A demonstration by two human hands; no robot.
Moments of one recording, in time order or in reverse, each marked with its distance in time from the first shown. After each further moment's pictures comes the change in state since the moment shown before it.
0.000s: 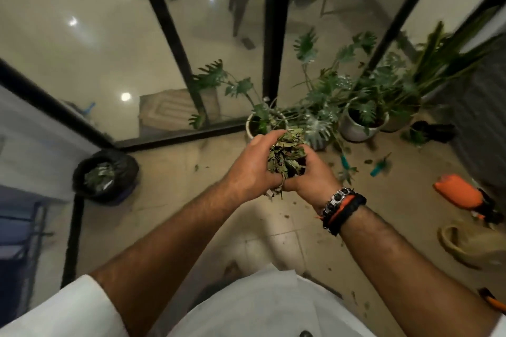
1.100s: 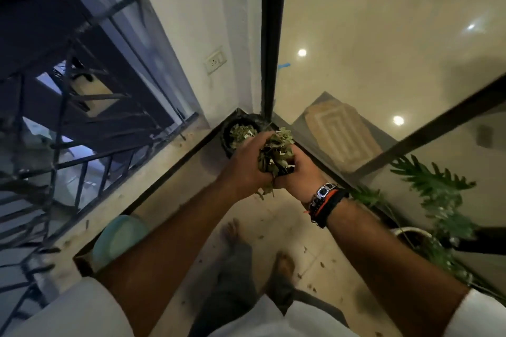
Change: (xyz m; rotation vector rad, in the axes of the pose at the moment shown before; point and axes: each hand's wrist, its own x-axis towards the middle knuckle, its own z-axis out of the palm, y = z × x) left_hand -0.076 -0.329 -0.326 -0.195 0.788 -0.671; right_hand 0.257 -0.114 0.485 -0.459 -0.900 -0.065
